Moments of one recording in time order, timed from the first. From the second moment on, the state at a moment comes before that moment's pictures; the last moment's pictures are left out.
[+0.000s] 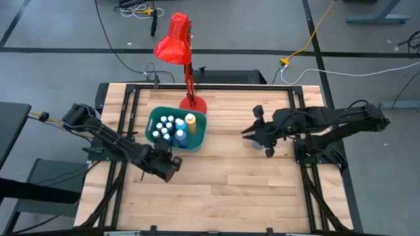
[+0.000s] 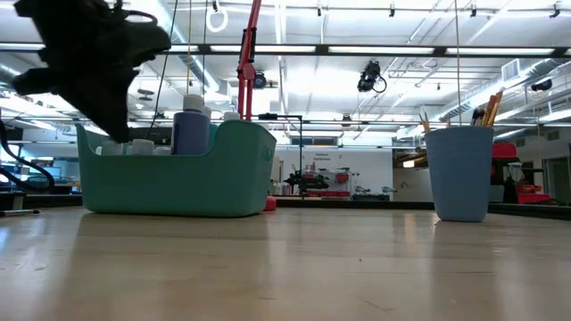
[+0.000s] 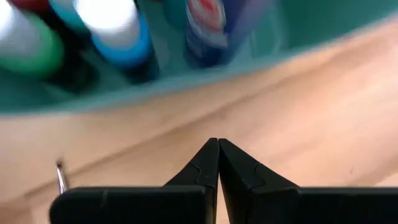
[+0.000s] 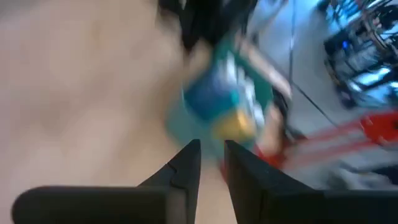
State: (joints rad) left arm -0.50 1.45 0.94 -0.91 -0.51 -1.64; right arm 0.15 1.12 1.16 -0.60 0.14 -0.60
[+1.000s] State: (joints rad) left arm -0.65 1.42 0.78 -1.13 -0.26 -1.95; right arm 0.17 1.17 0.70 0.23 0.01 -0.19
